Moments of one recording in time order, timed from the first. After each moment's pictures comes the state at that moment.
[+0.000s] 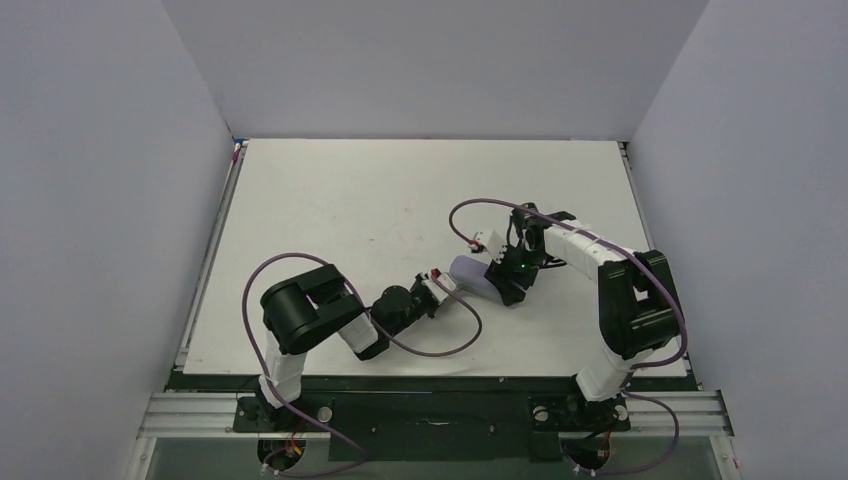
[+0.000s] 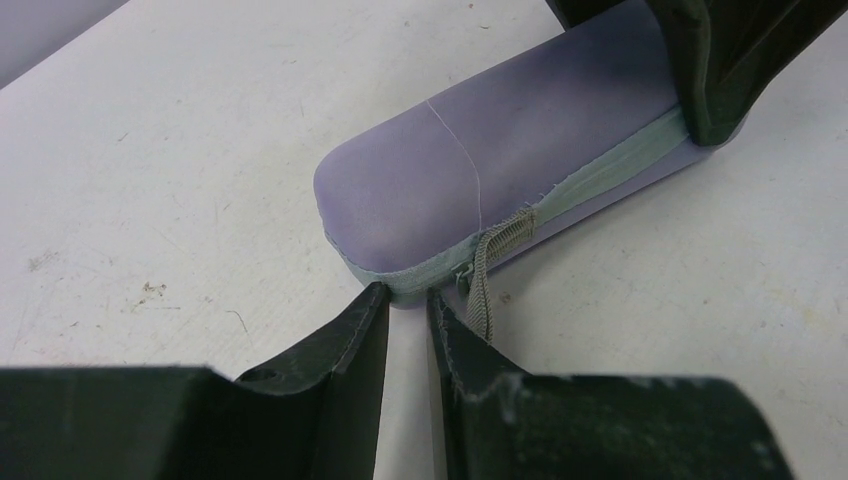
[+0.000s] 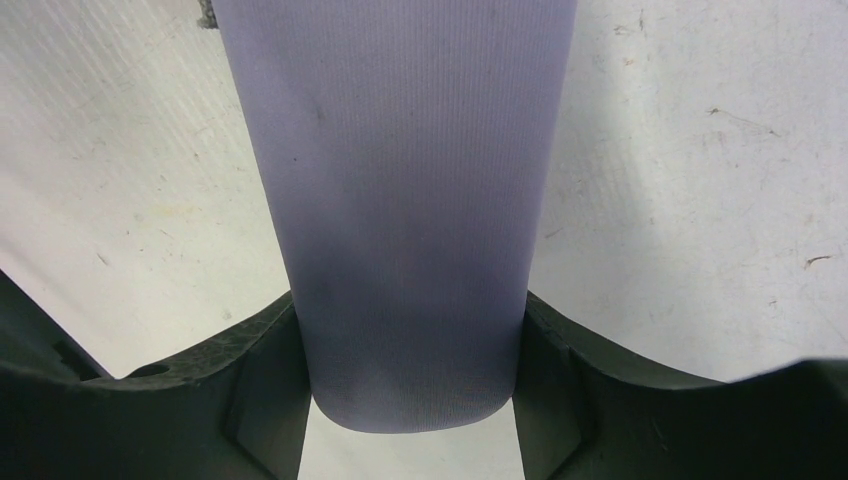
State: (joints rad) left arm -0.96 1.97 0.52 1.34 -0.11 0.18; right arm 0.31 1.69 1.06 -0.81 -0.35 -0.79
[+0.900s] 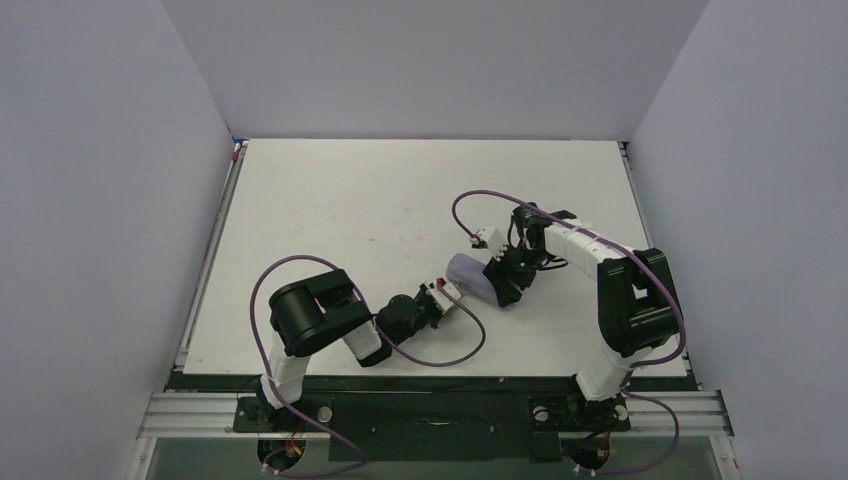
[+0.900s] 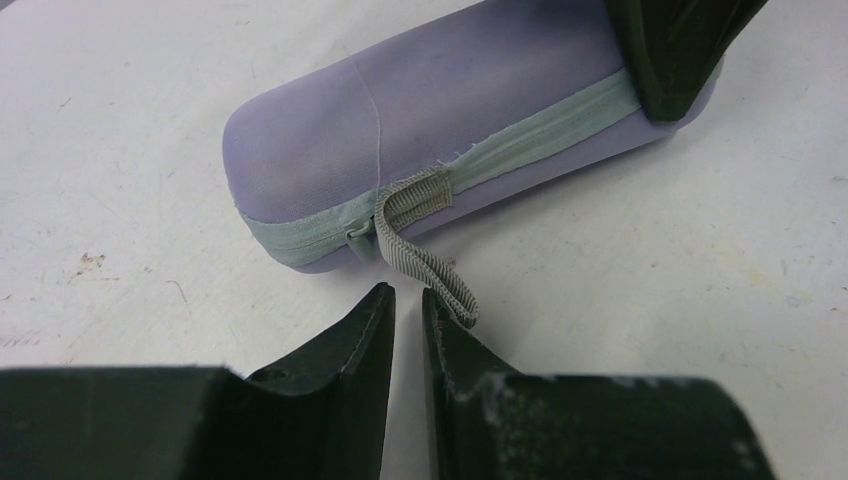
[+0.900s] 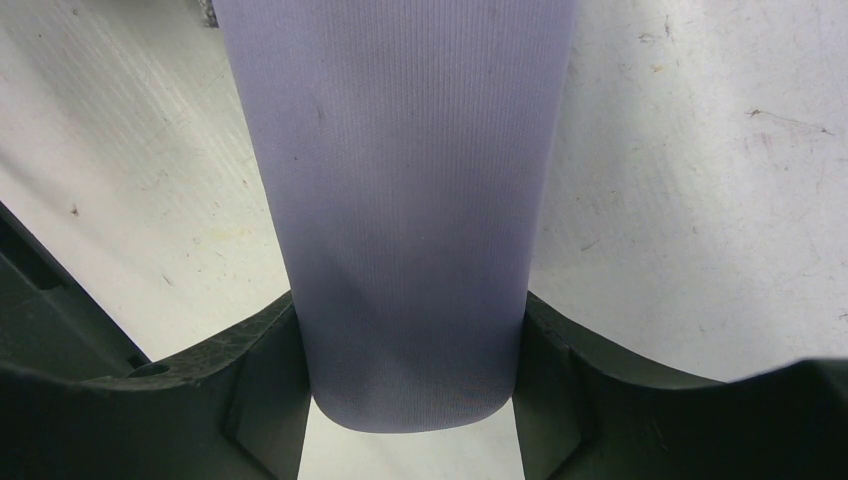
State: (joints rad) left arm -1.03 2.00 0.51 1.33 -0.15 0.16; right arm 0.30 1.70 1.07 -0.82 -0.42 -0.69
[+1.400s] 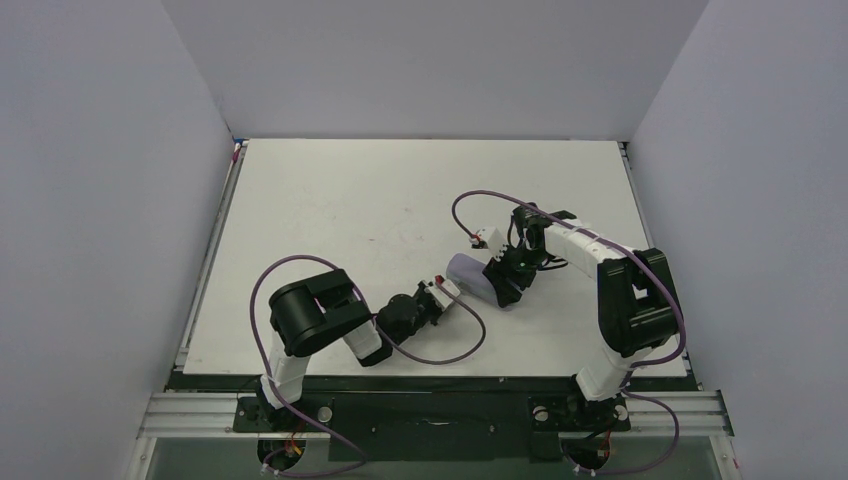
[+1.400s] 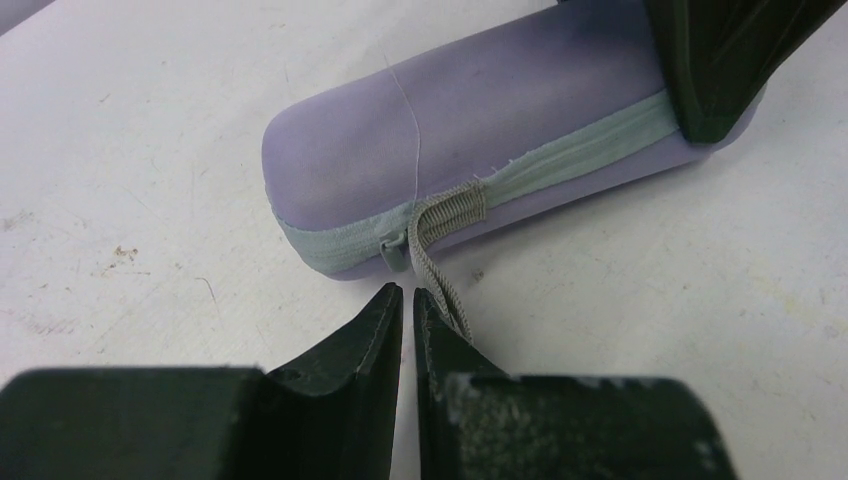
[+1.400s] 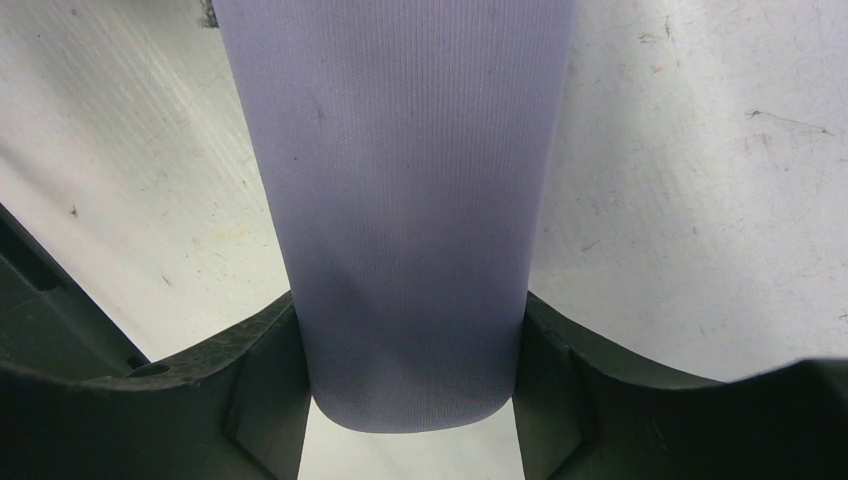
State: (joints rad) left arm -1.03 2.00 0.51 1.34 -0.22 0.16; right arm 0.30 1.70 1.06 -0.82 -0.42 -0.69
